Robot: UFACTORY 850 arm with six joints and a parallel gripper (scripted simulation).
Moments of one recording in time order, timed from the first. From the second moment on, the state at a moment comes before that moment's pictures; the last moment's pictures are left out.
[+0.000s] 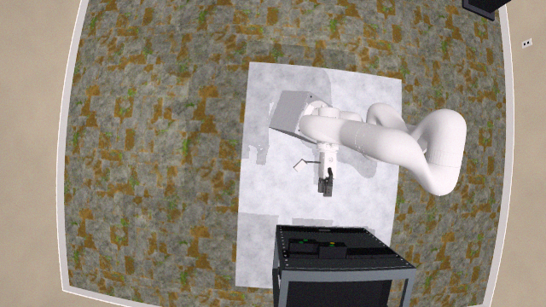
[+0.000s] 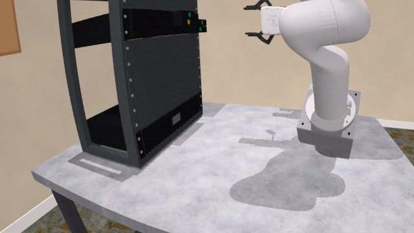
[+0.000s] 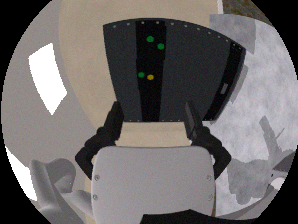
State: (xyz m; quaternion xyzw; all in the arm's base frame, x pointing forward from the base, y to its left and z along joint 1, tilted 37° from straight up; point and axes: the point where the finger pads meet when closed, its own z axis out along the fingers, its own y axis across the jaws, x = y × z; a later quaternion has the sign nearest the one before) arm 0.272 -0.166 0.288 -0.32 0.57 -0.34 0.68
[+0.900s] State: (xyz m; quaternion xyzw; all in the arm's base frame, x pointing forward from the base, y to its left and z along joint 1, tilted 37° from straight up) arm 0.273 -0.172 0.288 -0.30 0.57 -0.34 0.68
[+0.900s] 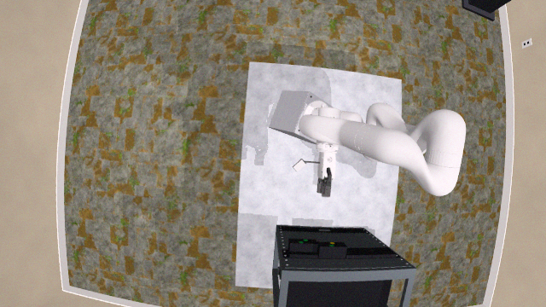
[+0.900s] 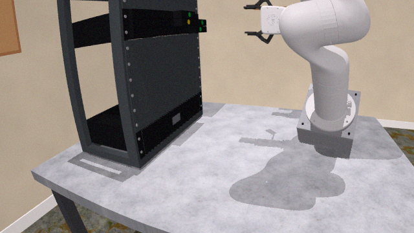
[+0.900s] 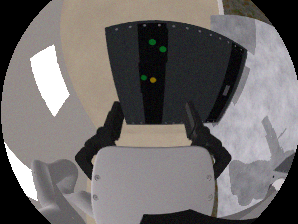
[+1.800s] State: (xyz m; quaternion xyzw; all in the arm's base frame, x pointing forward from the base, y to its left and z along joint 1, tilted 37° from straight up) arm 0.340 -0.148 0.324 -0.31 0.56 -0.34 0.69
